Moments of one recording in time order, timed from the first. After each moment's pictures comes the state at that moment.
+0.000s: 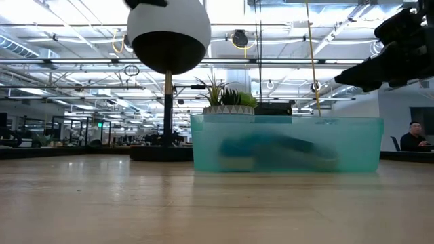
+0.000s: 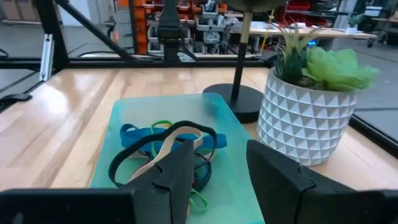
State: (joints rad) left arm -0.17 1.21 1.21 -0.62 -0.23 -0.10; right arm 0.25 0.18 0.05 -0.03 0.39 0.04
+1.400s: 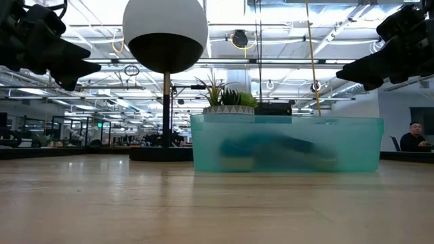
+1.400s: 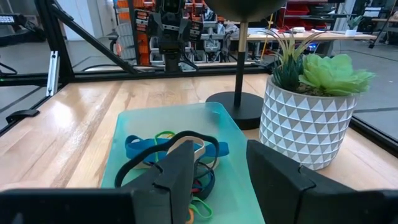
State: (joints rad) left arm -0.17 0.00 0.08 -0.16 -0.18 -0.20; right arm 0.25 0.11 0.05 -0.08 0.39 0.07
